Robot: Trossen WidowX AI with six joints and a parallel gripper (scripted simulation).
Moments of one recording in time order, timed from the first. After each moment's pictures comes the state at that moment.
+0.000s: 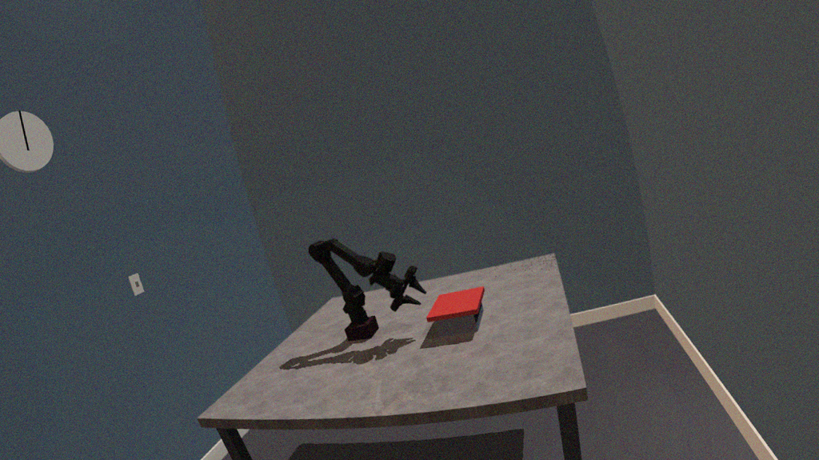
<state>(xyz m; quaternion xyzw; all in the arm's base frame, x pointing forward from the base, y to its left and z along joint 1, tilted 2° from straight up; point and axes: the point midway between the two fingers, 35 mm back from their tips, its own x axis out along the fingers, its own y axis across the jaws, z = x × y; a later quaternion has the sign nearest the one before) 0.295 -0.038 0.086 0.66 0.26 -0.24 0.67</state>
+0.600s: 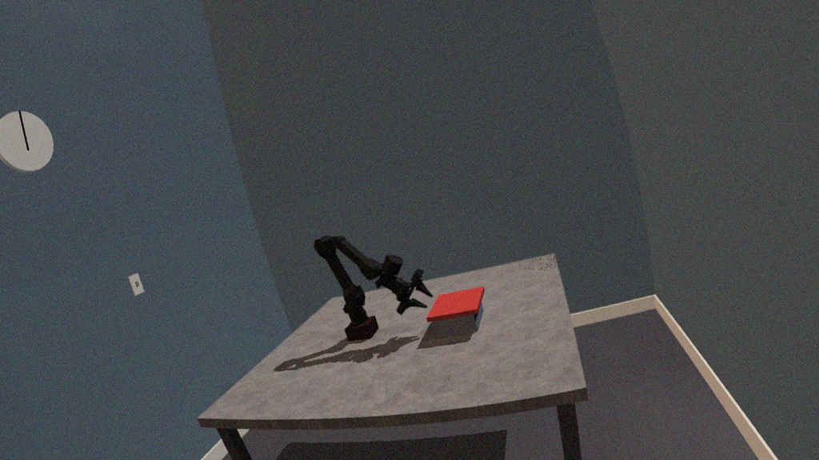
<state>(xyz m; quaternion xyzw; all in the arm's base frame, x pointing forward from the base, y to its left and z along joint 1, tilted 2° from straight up) 0.317 -0.038 0.069 0.66 0.26 -0.24 0.67</state>
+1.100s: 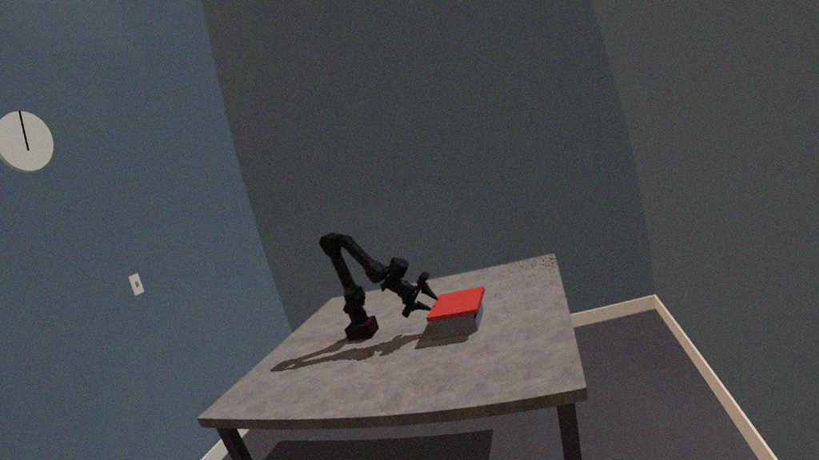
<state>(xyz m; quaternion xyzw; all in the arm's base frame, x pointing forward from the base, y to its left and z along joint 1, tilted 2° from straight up) 0.334 -0.037 0.052 0.66 0.26 -0.24 0.67</state>
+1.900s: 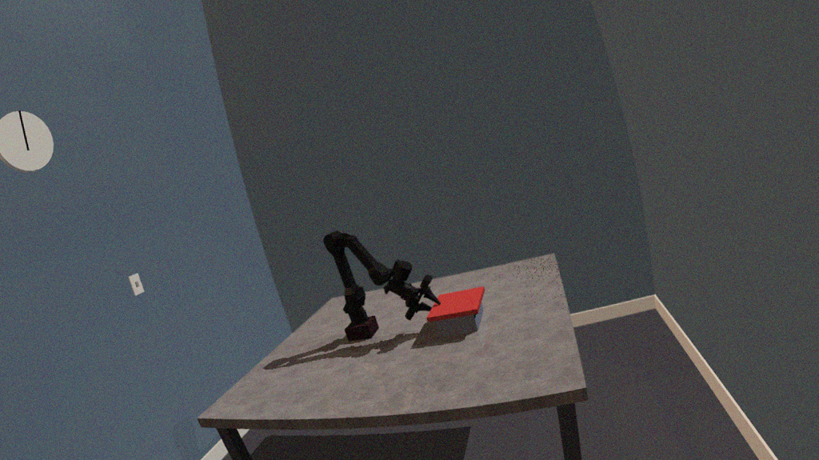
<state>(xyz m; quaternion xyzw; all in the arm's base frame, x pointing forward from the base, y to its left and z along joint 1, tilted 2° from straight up) 0.344 -0.036 0.039 0.66 0.26 -0.24 0.66</state>
